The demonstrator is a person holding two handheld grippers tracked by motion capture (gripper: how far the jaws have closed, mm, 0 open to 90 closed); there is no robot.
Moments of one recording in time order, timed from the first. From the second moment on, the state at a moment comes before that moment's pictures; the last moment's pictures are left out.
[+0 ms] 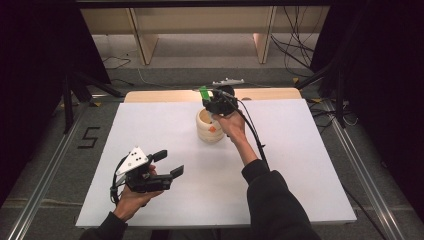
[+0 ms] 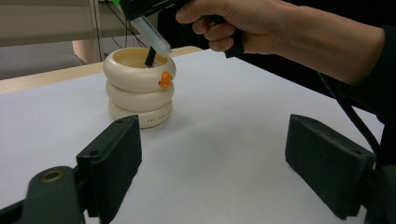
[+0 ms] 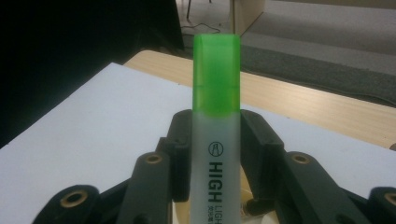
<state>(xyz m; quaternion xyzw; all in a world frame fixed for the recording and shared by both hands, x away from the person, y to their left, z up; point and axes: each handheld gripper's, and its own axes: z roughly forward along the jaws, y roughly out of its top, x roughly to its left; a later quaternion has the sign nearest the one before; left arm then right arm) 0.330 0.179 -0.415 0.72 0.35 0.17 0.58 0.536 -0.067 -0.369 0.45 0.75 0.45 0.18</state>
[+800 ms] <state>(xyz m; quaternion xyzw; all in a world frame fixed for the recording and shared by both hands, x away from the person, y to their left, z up) 0.330 0.178 -0.415 0.72 0.35 0.17 0.58 0.546 -0.059 -0.385 0.46 0.75 0.44 0.18</state>
